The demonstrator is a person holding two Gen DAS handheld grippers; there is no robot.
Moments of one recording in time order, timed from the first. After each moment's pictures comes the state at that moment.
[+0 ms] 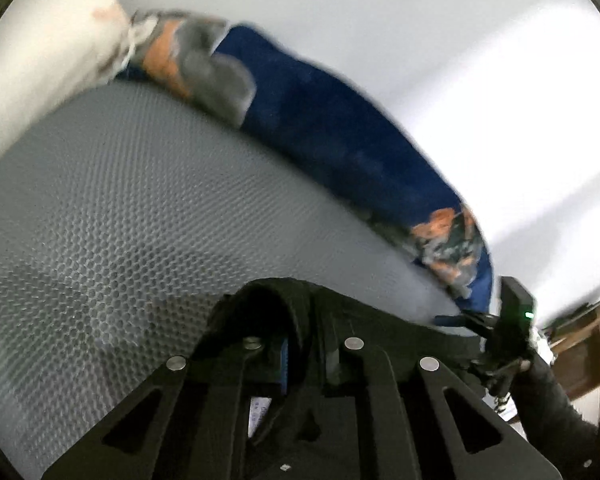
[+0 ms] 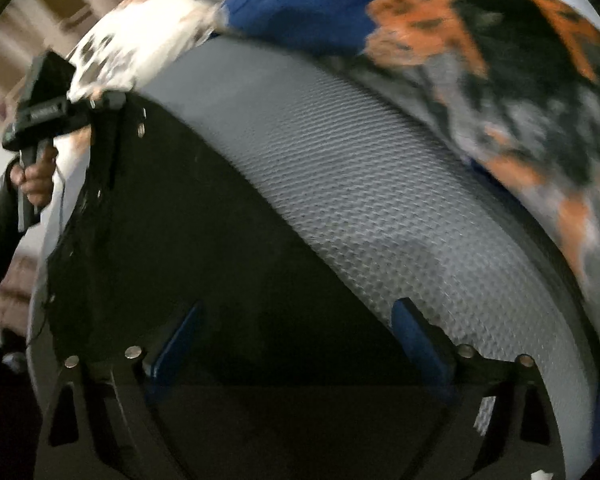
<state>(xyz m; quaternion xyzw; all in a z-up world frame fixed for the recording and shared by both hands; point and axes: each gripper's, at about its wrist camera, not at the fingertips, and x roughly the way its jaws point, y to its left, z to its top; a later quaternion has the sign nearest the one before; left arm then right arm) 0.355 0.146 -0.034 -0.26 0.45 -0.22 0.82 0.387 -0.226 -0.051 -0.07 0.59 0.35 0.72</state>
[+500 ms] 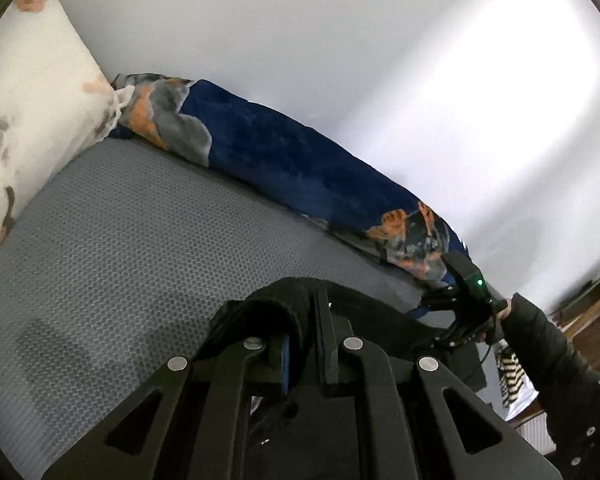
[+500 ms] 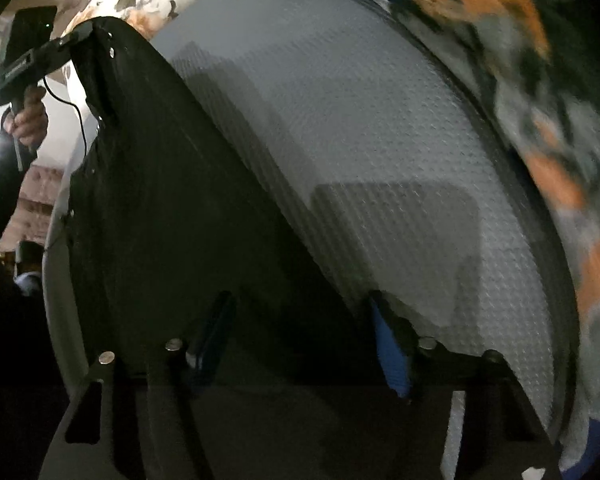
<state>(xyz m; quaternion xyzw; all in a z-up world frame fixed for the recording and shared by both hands) 0.299 0.148 0.019 -0.22 0.41 -0.22 0.85 0.407 -0.245 -0.062 -0.14 0.66 0.42 0.61</state>
